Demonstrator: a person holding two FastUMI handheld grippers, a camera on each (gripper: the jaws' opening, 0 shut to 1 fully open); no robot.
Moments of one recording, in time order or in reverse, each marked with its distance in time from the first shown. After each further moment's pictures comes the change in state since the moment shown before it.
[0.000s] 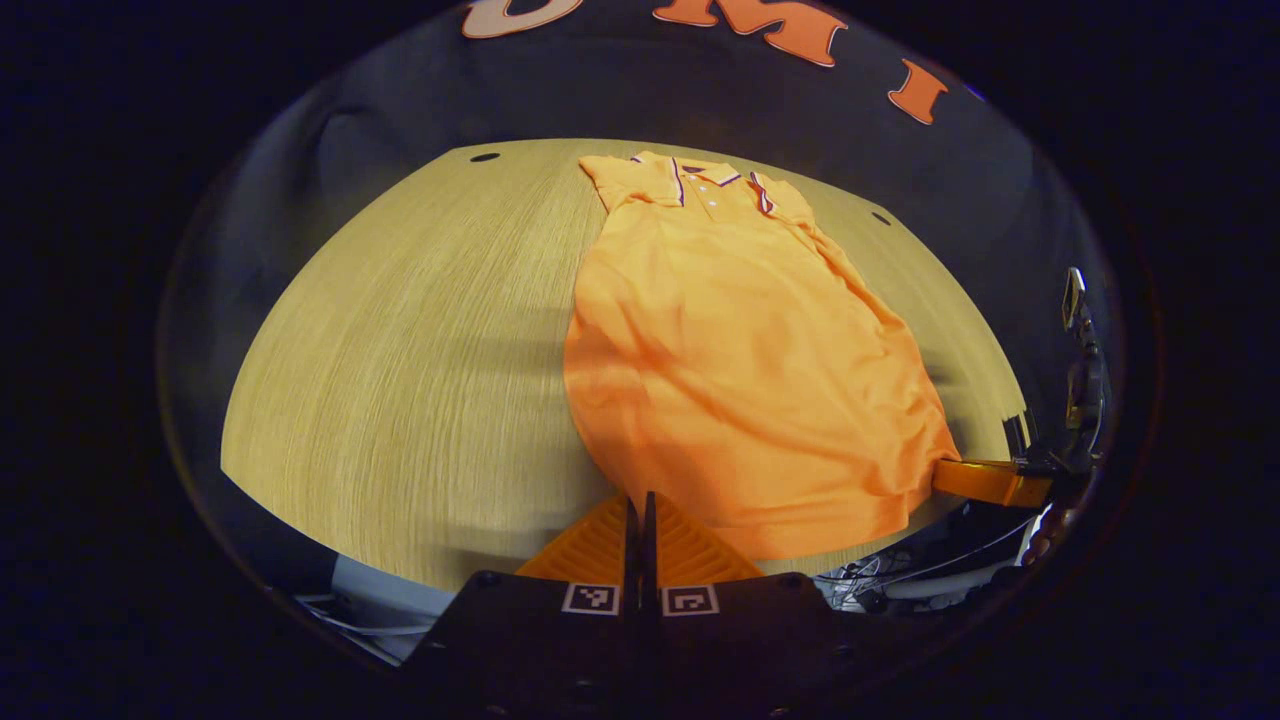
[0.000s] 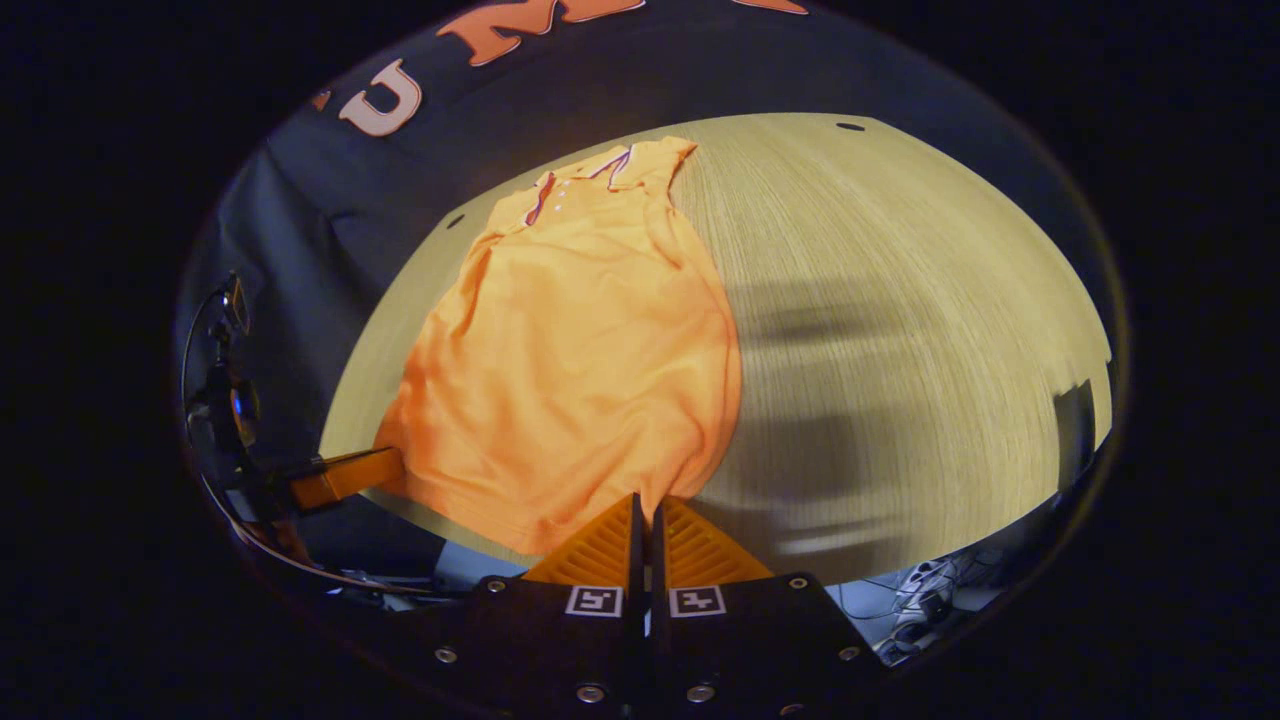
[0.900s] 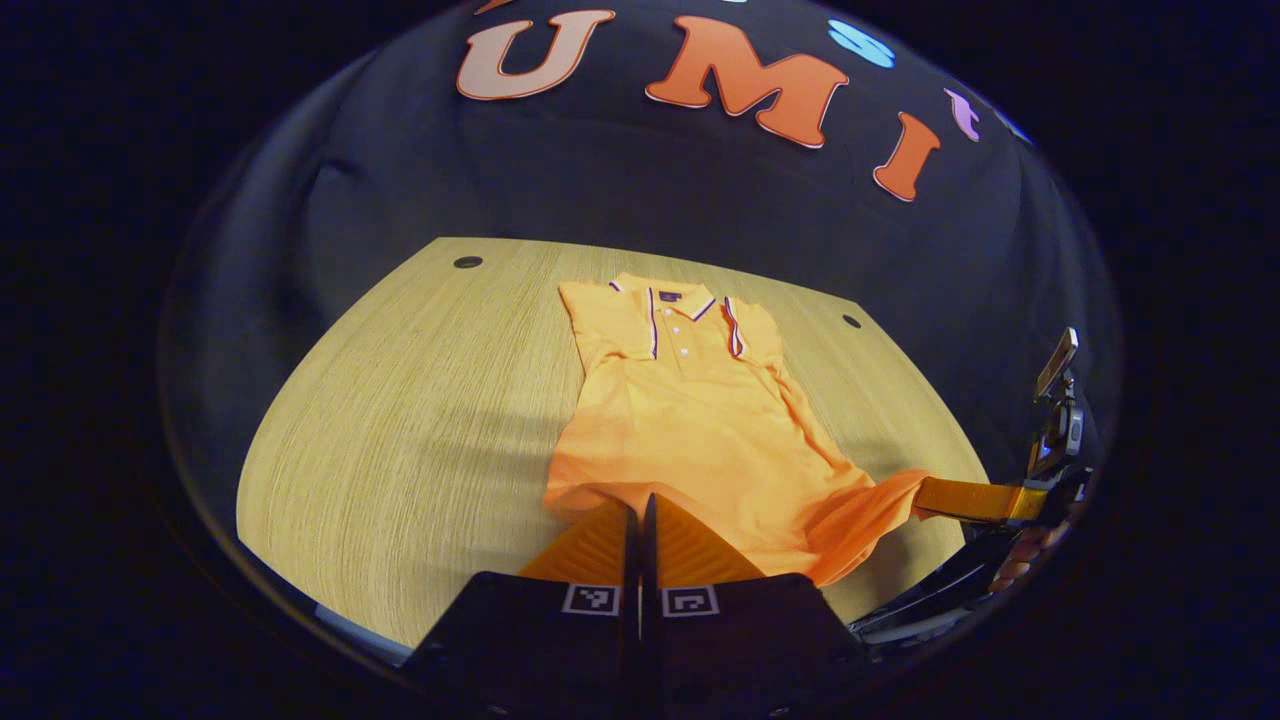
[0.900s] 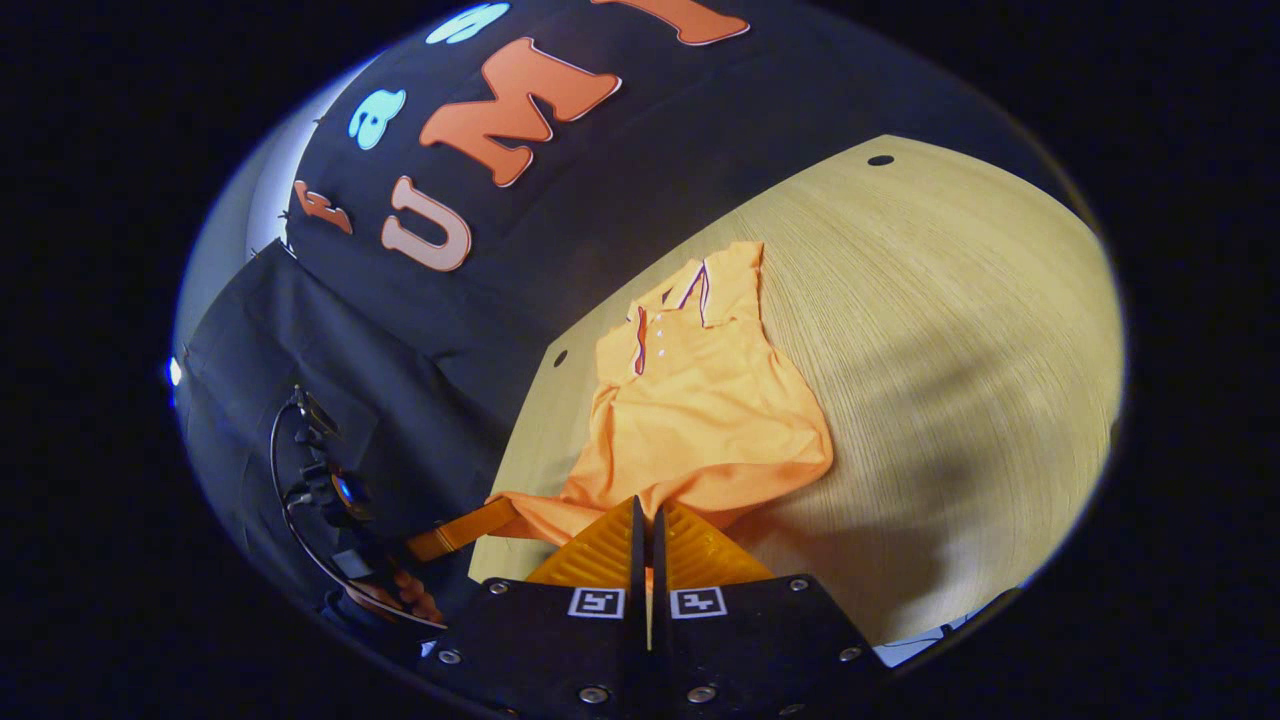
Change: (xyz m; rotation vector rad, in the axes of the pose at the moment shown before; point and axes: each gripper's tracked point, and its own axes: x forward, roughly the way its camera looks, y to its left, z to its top) left arm -0.028 -0.017 0.133 -0.032 -0.262 -0.092; right arm -0.030 0.055 0.120 0.231 -0.264 0.327
